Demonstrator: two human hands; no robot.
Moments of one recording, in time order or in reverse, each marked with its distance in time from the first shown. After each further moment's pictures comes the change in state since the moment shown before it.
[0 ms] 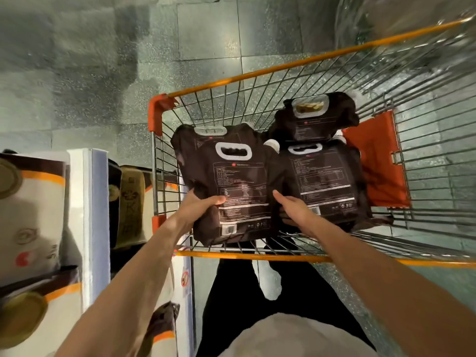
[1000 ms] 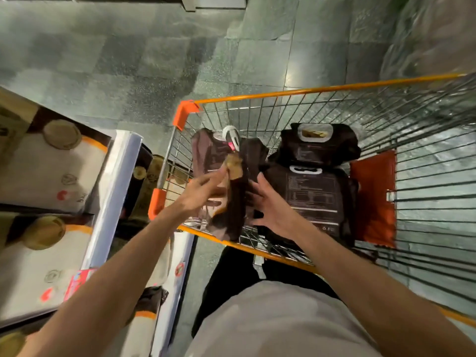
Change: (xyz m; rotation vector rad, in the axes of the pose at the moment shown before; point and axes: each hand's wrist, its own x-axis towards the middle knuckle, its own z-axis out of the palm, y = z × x) left_hand -0.105 0.057 0.066 0.023 0.104 0.230; right_hand -0.067 -0.042 -0.025 0.175 -0.698 -0.224
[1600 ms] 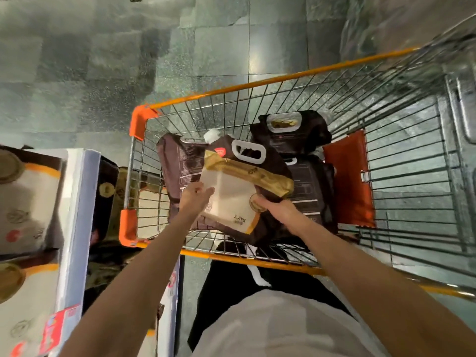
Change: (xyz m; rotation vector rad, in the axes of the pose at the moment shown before) left_hand 0.083 -0.053 0.043 0.207 0.238 -0.124; right_hand 0.005 0.022 -0.078 -0.344 0.621 0.119
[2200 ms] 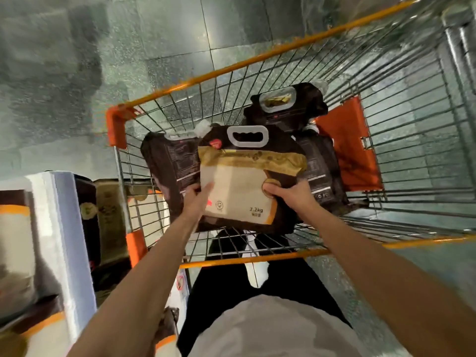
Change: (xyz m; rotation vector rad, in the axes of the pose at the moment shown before) left_hand 0.048 -0.022 -0.018 -0.198 -0.283 -0.164; right_hand -0.009 -0.008 0.032 0.197 0.383 -0.141
